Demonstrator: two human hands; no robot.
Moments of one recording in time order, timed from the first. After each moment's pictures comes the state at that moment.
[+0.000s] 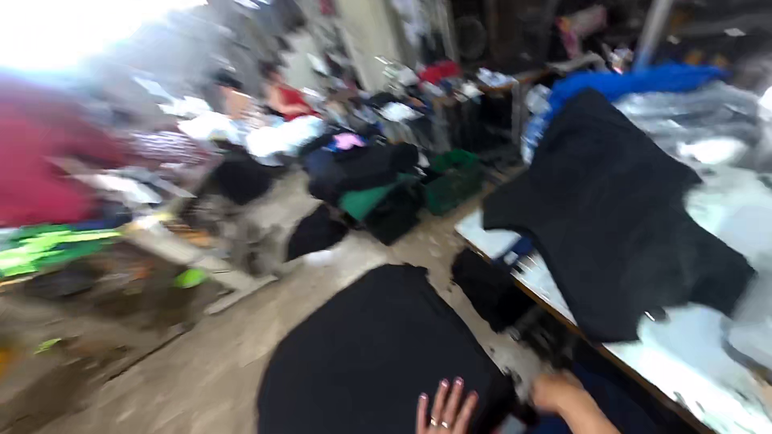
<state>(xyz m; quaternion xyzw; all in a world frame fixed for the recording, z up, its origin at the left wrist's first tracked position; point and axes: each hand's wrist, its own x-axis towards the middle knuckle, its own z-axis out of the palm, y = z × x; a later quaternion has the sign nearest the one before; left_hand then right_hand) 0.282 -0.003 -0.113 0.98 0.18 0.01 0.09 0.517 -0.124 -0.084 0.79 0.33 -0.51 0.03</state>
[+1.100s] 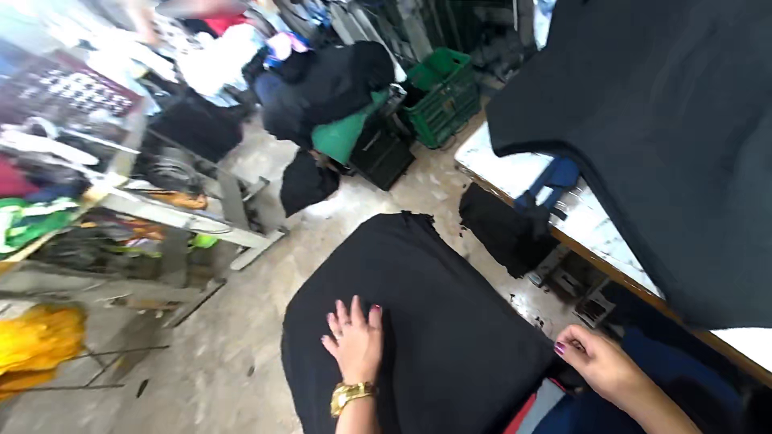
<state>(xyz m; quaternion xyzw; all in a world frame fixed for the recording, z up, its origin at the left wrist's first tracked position) 0.290 0.183 -0.086 0.84 0.53 0.07 0.10 0.514 -0.140 -0.097 0.79 0.24 -0.43 -0.36</state>
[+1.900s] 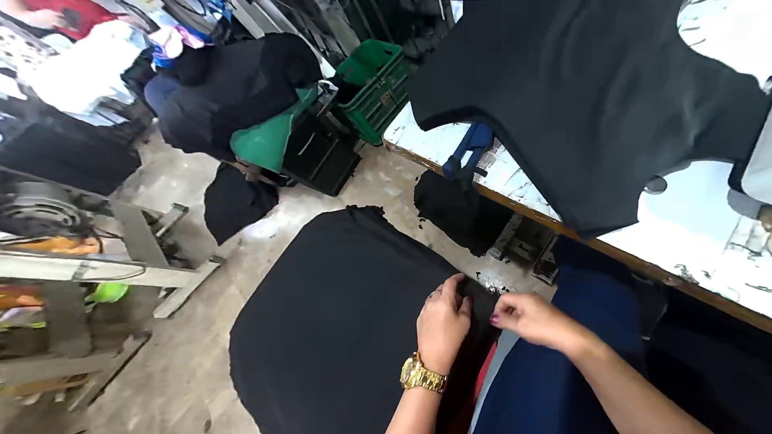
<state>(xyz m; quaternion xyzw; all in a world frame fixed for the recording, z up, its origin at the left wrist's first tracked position) 0.382 0.025 -0.078 0.91 0.30 -0.05 0.28 0.481 -0.140 -0.090 0.74 0.25 -0.47 -0.41</state>
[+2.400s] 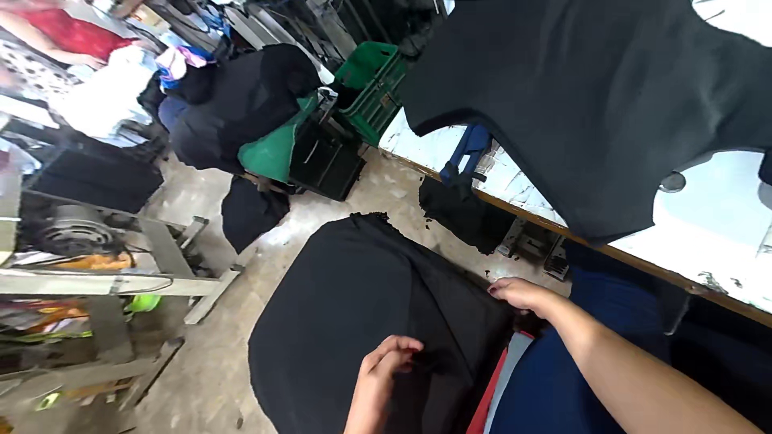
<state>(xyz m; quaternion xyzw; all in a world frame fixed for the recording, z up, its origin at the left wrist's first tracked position) 0.291 0.087 -0.050 0.77 0.37 0.02 0.52 0.515 -0.092 -0.127 0.71 0.12 -0.58 -0.38</state>
